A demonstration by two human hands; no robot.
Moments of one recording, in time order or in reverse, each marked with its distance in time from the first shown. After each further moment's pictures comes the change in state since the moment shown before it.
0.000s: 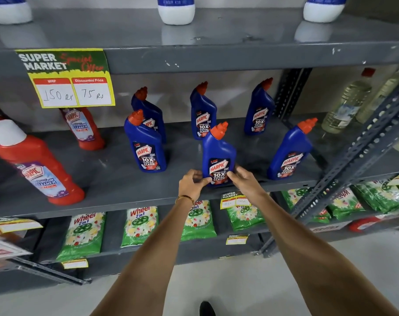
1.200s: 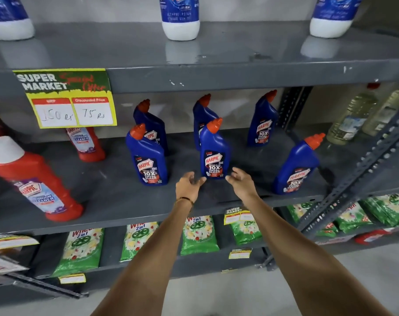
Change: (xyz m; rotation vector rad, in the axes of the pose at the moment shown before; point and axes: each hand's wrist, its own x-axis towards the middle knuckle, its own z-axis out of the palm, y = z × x) left_hand 0.033 0.012 -0.013 0.023 0.052 -0.078; right_hand 0.038 -0.016 0.017 -0.106 0.237 0.134
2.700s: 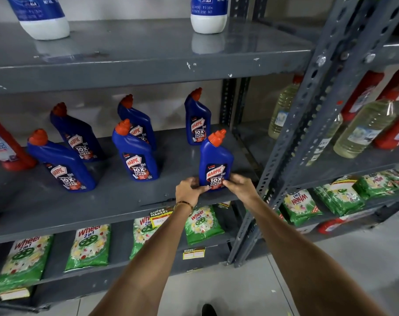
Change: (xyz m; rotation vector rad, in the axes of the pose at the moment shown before) left_hand -0.050 0.067 0.200 0.050 -0.080 0.116; right_hand 0.040 0.074 -0.207 0.077 -0.037 -0.106
